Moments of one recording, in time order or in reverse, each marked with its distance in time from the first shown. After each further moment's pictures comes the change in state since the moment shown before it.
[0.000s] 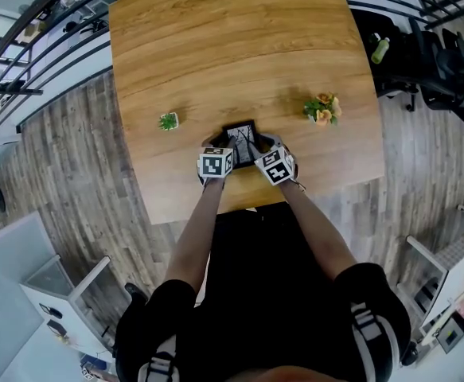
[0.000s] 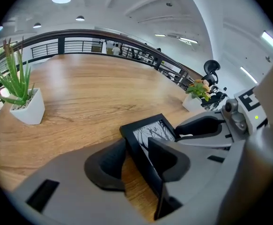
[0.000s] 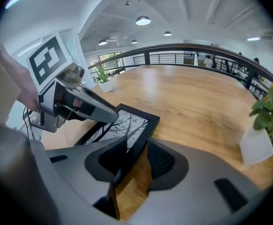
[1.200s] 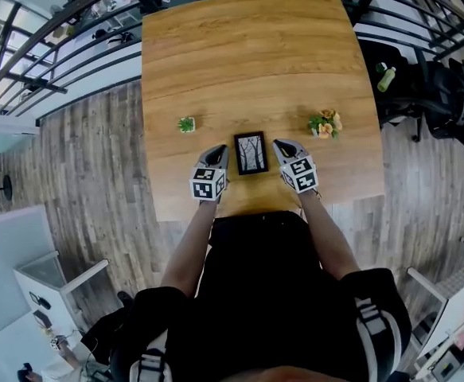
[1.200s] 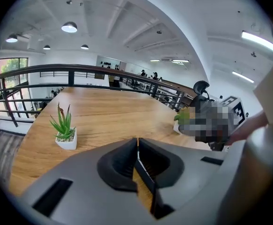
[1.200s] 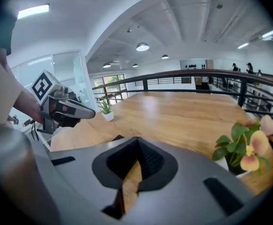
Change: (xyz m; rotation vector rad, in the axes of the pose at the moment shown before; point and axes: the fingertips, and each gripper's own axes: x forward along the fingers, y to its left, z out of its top) left arm -0.112 -0.009 0.048 0.054 -0.328 0.028; right arm -0.083 -0.034 0.052 -0.007 -0.279 0.007
